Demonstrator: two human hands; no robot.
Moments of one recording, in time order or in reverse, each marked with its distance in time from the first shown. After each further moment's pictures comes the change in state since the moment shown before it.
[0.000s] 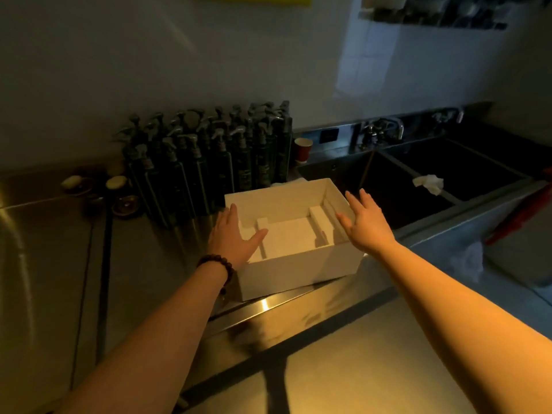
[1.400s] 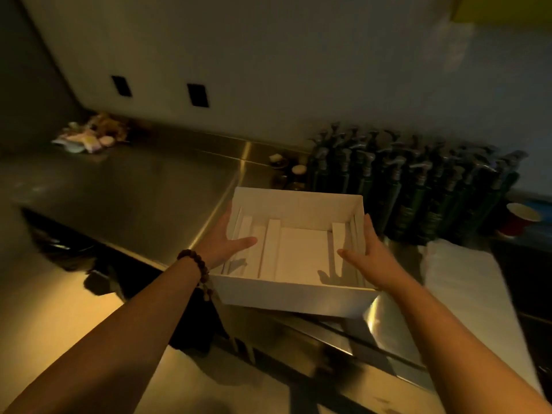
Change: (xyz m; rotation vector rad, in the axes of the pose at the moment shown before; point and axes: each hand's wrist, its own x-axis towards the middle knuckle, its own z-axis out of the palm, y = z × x) left_hand -0.142 -0.060 -0.150 -0.373 0.409 -0.406; right_hand 0.024 -0.166 0.076 0.680 -0.657 -0.627
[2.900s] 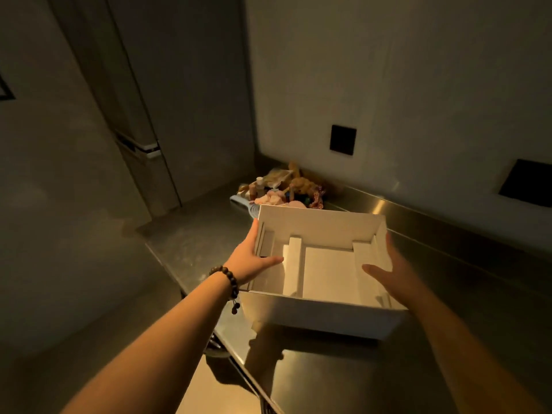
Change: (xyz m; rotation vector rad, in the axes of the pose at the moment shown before) left_hand 0.284 -0.318 -0.725 0.061 0.324 -0.187; right_hand 0.509 -0.370 0.660 0.042 -0.229 -0.041
